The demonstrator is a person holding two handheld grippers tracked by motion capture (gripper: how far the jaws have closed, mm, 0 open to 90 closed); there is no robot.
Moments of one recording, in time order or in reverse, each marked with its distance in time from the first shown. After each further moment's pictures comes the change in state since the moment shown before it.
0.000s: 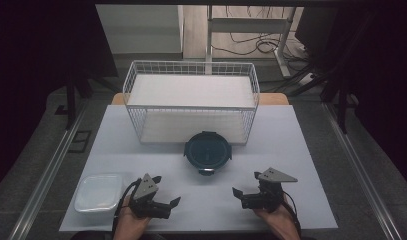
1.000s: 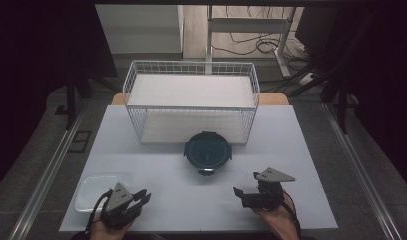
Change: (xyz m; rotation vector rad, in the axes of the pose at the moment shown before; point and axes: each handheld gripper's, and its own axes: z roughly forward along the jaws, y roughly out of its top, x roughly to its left) left arm 0.009 -0.020 -0.070 0.046 0.158 -0.078; right arm 0.001 0.003 -0.001 0.049 -0.033 -0.052
